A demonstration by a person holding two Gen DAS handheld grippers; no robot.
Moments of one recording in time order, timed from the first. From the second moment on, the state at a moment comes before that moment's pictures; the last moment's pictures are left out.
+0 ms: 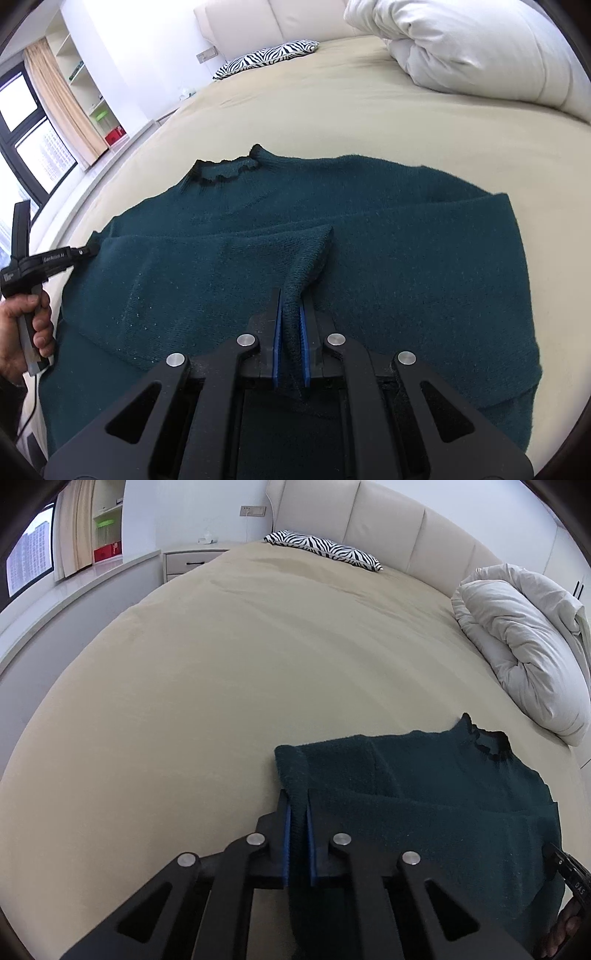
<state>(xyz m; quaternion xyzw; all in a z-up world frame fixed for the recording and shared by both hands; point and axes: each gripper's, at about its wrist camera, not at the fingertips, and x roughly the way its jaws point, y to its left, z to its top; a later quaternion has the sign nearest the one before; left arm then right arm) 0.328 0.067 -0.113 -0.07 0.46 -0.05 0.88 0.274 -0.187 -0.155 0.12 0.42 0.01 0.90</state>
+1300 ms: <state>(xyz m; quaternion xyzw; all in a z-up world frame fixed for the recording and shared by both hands) 0.232 0.077 -0.117 -0.05 0.45 -0.06 0.89 0.266 -0.170 -0.144 0.14 0.44 0.02 0.89</state>
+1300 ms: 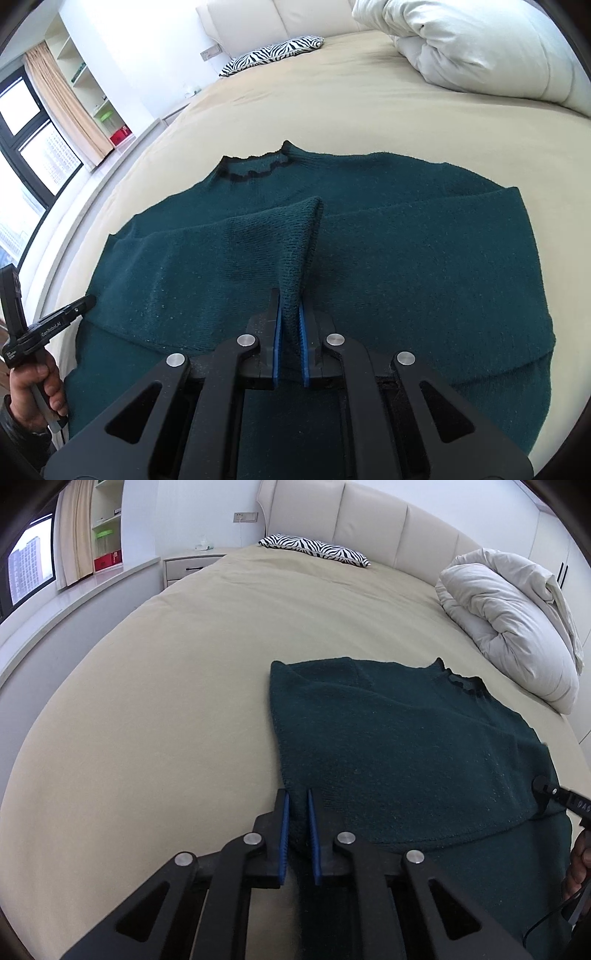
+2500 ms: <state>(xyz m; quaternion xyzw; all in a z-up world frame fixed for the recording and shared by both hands) 0.202 0.097 -0.101 -0.03 0.44 0.00 0.90 0.237 -0.191 -0.152 0.18 0.43 0.00 0.88</state>
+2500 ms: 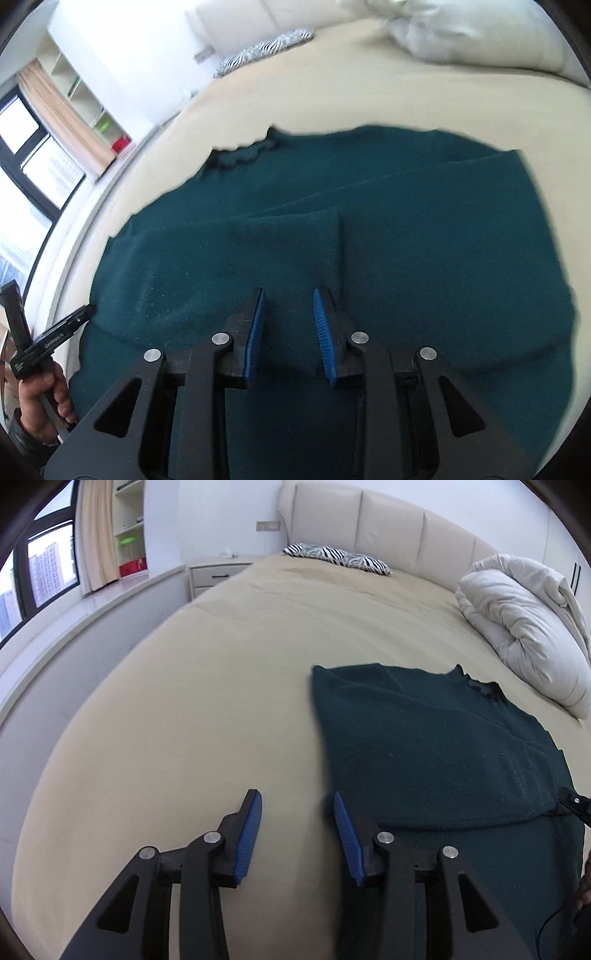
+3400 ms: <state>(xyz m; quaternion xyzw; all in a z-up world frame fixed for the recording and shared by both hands) -0.027 0.140 -0.115 -0.23 0.54 -0.18 0.79 -0.109 -0.263 -0.130 0.33 0.41 -0.03 0.85</state>
